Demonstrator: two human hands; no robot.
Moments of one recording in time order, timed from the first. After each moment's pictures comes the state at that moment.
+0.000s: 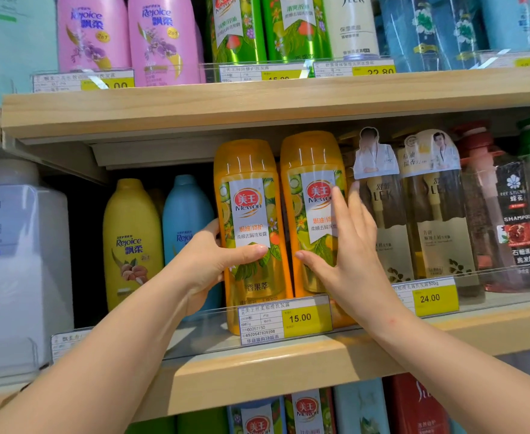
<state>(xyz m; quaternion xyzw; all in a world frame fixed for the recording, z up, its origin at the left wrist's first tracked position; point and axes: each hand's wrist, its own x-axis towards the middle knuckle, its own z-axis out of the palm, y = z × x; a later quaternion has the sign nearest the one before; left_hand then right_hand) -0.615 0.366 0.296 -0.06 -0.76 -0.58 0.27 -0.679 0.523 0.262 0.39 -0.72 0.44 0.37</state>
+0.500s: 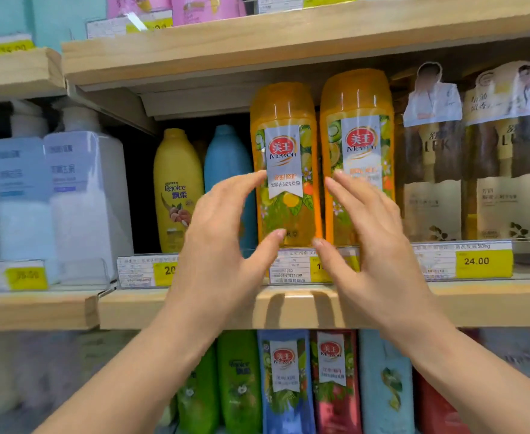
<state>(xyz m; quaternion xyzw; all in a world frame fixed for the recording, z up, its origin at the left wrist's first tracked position) -0.554 0.400 0.250 -0.04 -0.81 -0.10 0.57 -0.654 0.521 0.228 0.49 -0.64 0.42 0.42</state>
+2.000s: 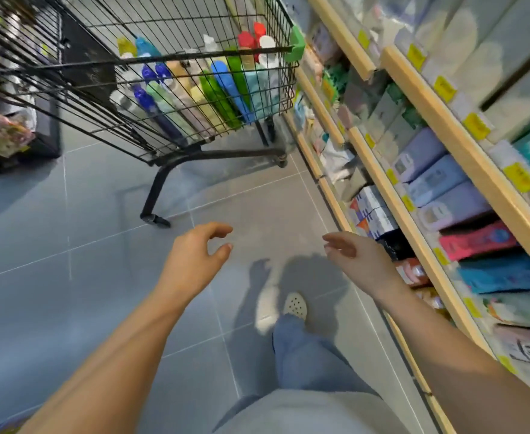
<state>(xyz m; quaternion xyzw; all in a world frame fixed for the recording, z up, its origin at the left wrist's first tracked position) 0.160 0.105 -0.182 0.75 -0.56 -0.29 0.20 -0.066 0.063 -0.200 0.60 -0.63 0.16 -0.46</state>
